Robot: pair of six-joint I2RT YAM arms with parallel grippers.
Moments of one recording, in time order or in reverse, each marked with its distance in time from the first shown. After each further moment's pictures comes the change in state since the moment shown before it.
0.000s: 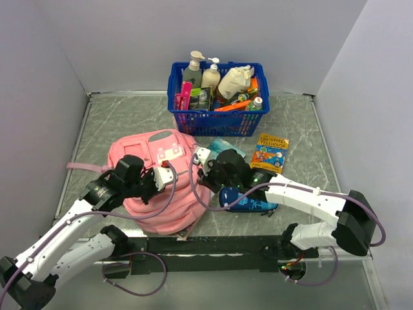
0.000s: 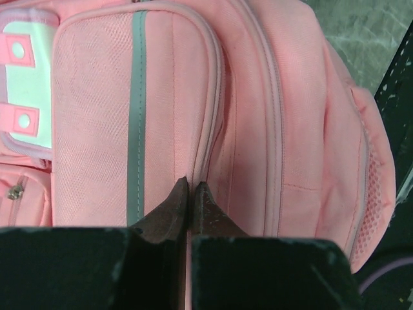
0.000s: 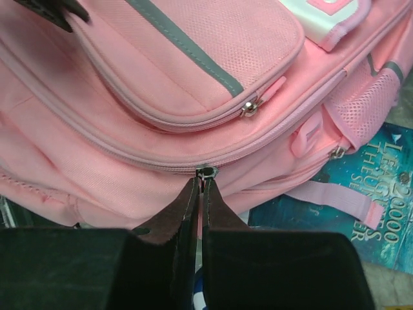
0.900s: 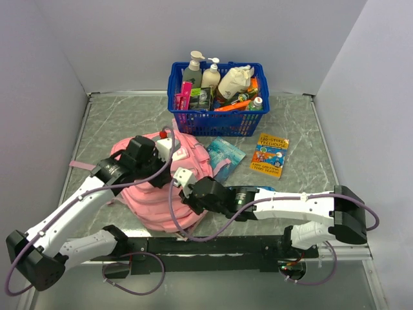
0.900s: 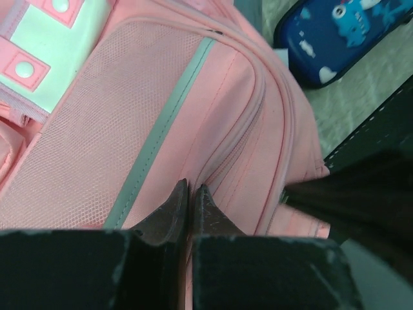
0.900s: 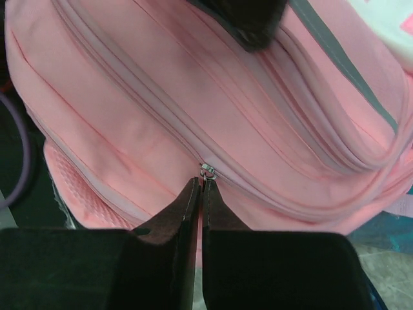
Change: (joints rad) left arm -0.007 0.230 0.206 -0.005 -0.095 -0.533; right arm 0.339 0.066 0.032 0.015 0.323 0.216
